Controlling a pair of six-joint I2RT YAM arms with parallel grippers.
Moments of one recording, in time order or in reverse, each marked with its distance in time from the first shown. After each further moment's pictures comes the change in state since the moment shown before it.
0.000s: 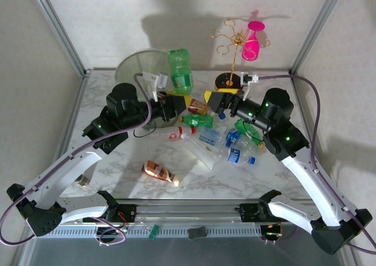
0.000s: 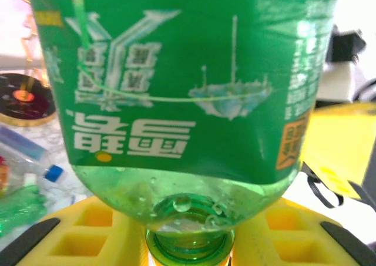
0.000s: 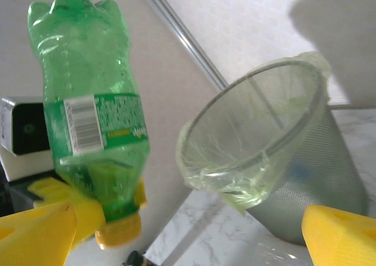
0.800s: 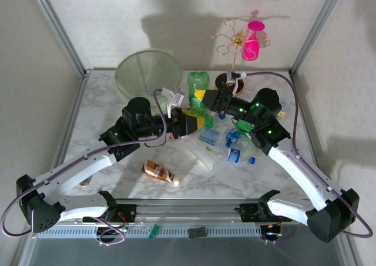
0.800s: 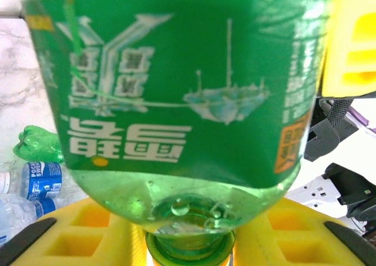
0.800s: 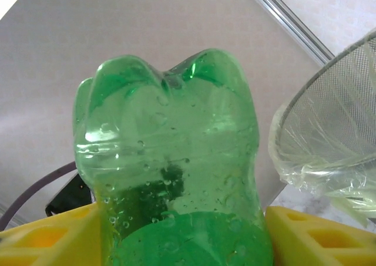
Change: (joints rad) left arm -0.111 0.011 -0.197 0.232 0.187 -0.027; right arm 0.022 0.125 -0.103 0.462 -0.280 0.330
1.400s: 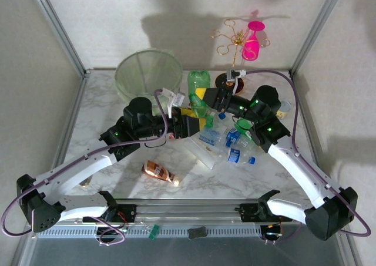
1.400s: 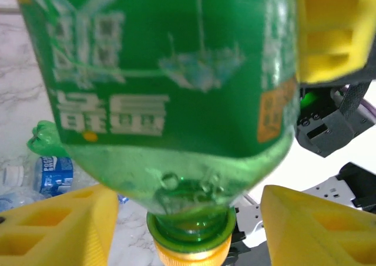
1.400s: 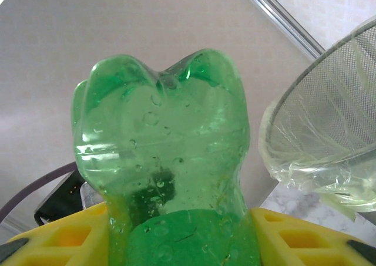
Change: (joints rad) left arm -0.002 0.007 0.006 -0.026 -0.033 0.012; right arm -0.024 0.018 0.011 -0.018 -0.026 0.007
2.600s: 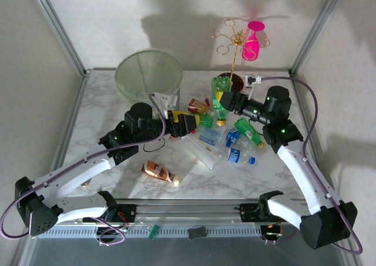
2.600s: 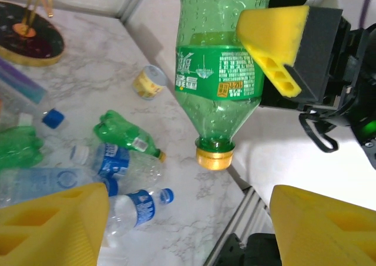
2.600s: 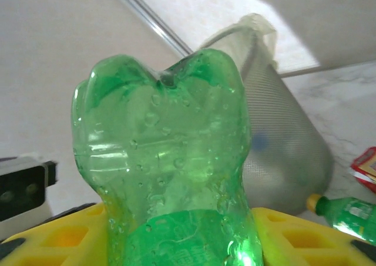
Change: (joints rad) left arm 0.000 -0.039 -0.076 -0.029 -0.220 -0.066; right arm -0.236 -0.084 -0.063 -0.316 0.023 -0.282
